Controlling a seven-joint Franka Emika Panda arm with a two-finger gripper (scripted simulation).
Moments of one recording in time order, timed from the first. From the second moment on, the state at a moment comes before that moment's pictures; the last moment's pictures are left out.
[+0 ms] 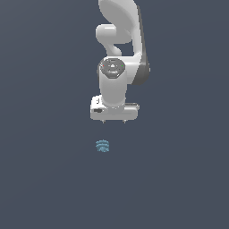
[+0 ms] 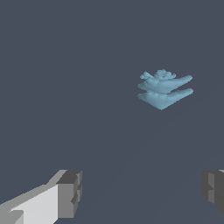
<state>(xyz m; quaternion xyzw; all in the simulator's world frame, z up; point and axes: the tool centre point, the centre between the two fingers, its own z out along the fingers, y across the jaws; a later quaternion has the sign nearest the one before) -0.018 -0.002 0.154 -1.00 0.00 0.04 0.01</state>
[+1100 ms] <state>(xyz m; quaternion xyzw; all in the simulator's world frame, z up) 0.004 -0.008 0.163 -1.00 0.00 0.01 0.00</state>
